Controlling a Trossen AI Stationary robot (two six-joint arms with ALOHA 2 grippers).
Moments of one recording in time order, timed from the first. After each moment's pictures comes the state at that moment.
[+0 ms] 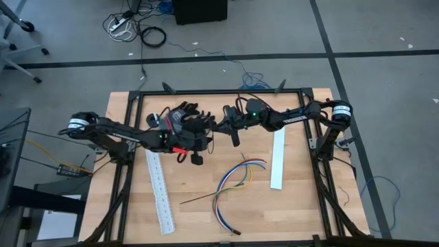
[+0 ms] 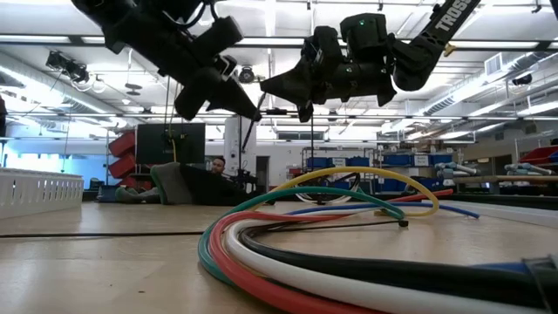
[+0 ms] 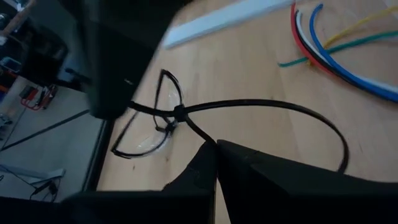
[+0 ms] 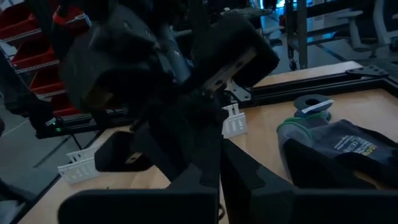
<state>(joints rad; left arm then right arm) -0.06 1.43 0.74 0.14 -0.39 0.39 -0.30 1.75 0.88 0.82 -0.46 0.21</state>
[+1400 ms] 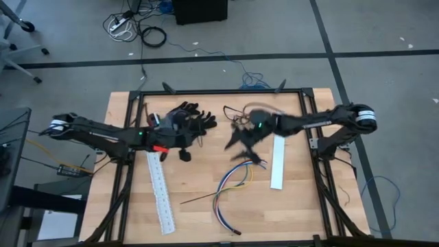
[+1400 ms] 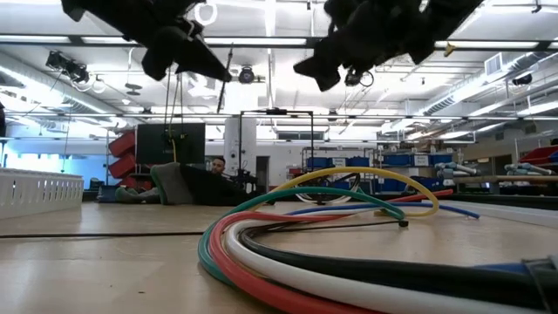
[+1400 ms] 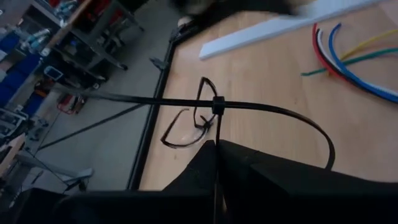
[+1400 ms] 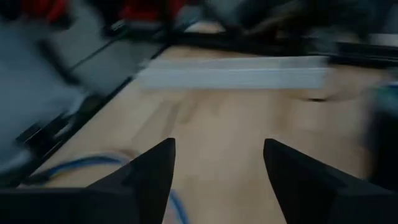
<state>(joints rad) -0.10 1.13 0.69 -0.01 -0.51 0.41 -0.10 1.48 0.88 0.21 -0.53 -0.16</state>
